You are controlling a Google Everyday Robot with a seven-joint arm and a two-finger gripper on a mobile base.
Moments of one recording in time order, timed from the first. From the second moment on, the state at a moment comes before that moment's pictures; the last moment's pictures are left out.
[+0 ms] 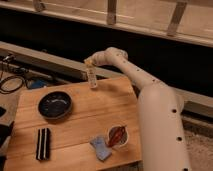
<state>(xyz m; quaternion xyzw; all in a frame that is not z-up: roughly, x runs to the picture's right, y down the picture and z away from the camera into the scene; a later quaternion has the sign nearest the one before) -0.105 -0.193 0.933 -0.14 -0.33 0.48 0.80</state>
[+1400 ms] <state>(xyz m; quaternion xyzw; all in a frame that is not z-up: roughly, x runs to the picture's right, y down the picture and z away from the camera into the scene) -0.098 -0.185 0.929 -0.11 -0.36 0.50 0.78</state>
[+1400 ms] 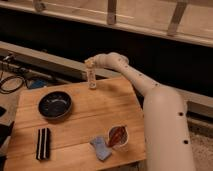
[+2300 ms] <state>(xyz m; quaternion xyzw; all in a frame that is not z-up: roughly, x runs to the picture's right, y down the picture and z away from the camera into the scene) -0.079 -0.192 0.899 -0.09 -0.38 0.50 0.78</state>
